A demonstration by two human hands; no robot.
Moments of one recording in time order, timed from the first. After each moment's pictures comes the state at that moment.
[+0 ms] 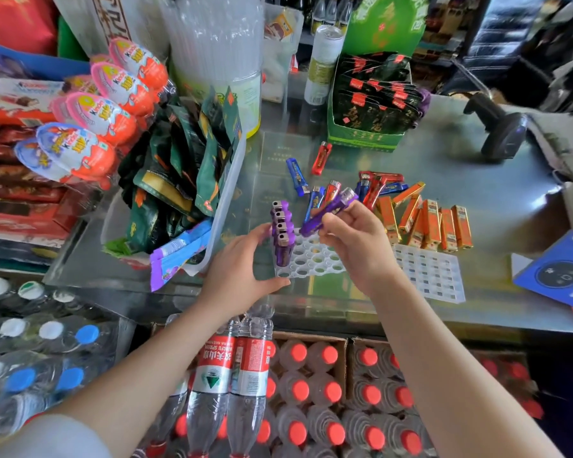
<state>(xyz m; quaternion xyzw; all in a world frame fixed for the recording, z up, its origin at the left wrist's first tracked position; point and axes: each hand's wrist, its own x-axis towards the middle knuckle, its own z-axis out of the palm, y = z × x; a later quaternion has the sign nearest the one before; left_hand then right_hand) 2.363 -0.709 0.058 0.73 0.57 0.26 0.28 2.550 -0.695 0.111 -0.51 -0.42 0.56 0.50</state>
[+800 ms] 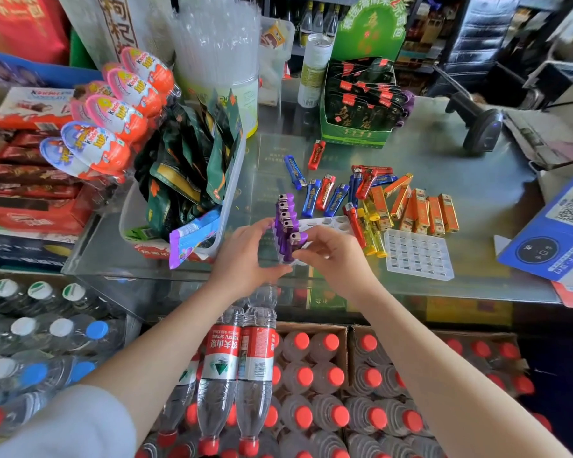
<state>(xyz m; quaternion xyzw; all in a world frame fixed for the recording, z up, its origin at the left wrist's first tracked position) 2.360 -0.711 0.057 0.74 0.56 0.24 0.28 2.529 -0.734 0.098 -0.57 -0.69 0.33 0.32</state>
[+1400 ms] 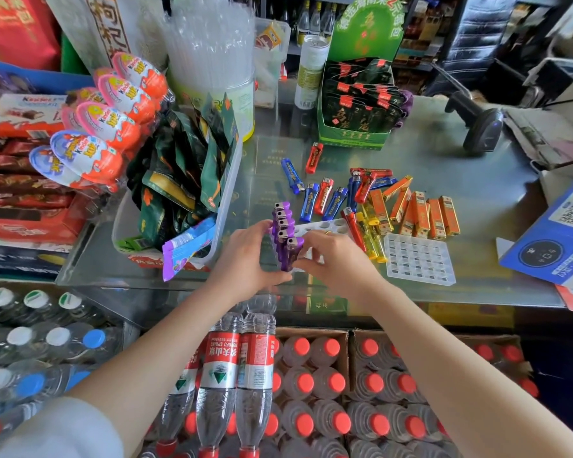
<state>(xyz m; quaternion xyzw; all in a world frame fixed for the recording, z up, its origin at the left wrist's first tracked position) 2.362 -0.699 0.059 0.76 0.54 0.22 0.29 2.538 -0.720 0.100 -0.55 -0.79 0.22 0.17</state>
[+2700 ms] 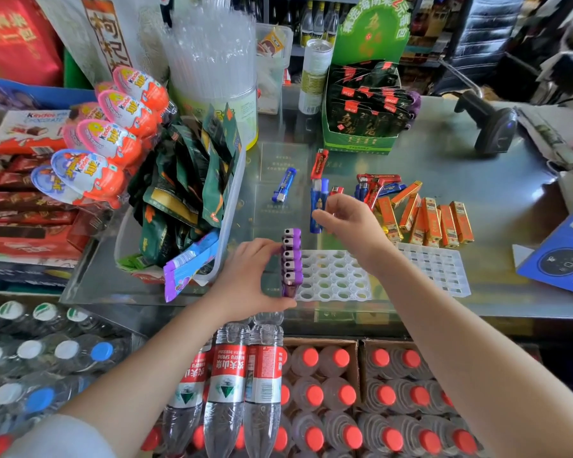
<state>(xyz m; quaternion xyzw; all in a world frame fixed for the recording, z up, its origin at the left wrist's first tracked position) 2.353 -0.697 0.062 0.81 0.49 0.14 0.29 2.550 -0.667 0.109 -0.63 -0.56 0.42 0.35</state>
